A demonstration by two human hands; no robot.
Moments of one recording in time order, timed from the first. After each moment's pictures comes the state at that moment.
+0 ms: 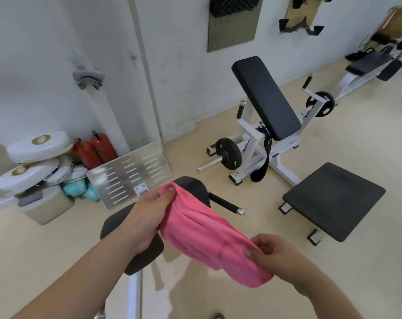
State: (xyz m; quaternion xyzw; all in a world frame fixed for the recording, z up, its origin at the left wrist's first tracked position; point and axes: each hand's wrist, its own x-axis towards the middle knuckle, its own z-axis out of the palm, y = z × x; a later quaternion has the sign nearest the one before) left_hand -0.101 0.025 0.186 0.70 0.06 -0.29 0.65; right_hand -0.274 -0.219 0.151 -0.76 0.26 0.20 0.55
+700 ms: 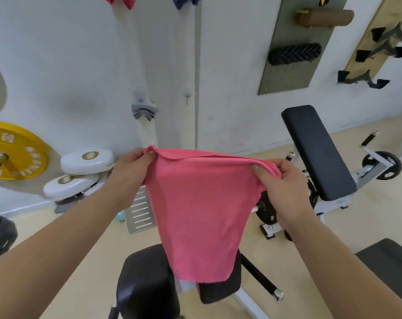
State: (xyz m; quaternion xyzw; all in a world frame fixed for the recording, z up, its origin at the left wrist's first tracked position) left_hand 0.128 0.088 0.260 0.74 0.07 -0.03 0.67; right_hand 0.028 -0.201 0.268 -0.73 0.18 -0.18 0.63
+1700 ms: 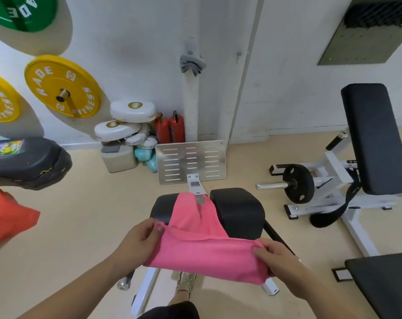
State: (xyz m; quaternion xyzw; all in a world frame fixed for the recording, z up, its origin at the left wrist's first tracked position) left_hand -0.115 0.177 0.073 0.86 0.13 -0.15 0.46; right_hand -0.114 -0.184 0.069 -0.77 0.11 0.33 0.54
